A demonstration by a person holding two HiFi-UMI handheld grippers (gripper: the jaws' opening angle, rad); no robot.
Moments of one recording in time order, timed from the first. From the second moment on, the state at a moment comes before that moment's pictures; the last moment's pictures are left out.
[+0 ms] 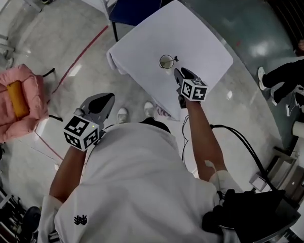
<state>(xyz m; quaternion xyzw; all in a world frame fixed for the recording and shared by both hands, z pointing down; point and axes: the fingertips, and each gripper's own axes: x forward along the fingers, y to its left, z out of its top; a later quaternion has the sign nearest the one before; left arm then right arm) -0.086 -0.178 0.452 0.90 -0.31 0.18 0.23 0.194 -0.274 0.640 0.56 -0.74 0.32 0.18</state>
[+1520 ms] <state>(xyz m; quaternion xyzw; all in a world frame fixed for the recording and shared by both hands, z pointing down) -0.007 -0.195 0.449 0.87 -0.40 0.19 0.23 0.209 -0.338 0.628 0.46 -0.81 0.34 0.13</state>
